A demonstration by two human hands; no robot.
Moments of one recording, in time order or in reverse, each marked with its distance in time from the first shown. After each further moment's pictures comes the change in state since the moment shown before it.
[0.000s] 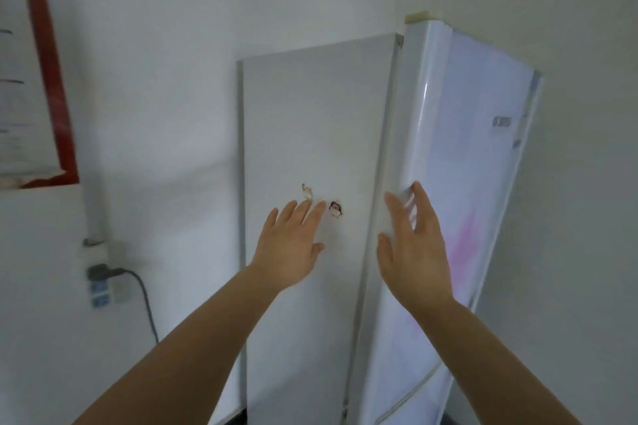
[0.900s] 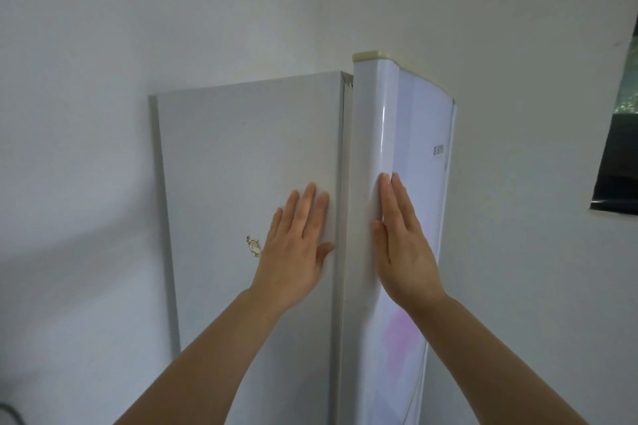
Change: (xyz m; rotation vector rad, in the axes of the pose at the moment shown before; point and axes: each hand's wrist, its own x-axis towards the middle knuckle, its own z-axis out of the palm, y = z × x) left_hand 0.094 0.020 0.017 -0.139 0.426 0.302; right_hand 0.061 0.026 0.002 0.150 0.100 -0.005
